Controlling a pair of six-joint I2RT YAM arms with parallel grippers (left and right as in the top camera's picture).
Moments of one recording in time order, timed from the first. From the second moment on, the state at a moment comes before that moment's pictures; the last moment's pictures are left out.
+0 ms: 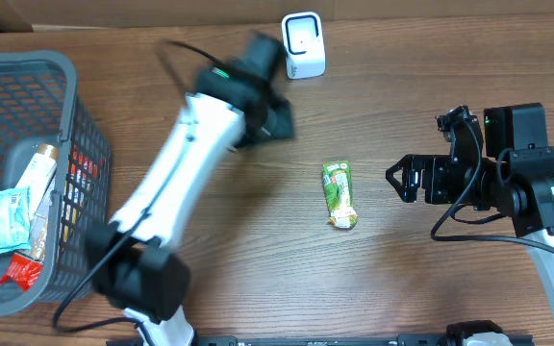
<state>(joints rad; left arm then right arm) -0.33 1.85 1.92 -1.30 0.06 -0.55 0.11 1.19 1.26 -1.15 -0.40 0.15</state>
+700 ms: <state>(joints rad) 0.71 1.56 1.93 -1.53 -0.07 -0.46 0.11 1.19 1.26 -1.14 -0.40 0.15</state>
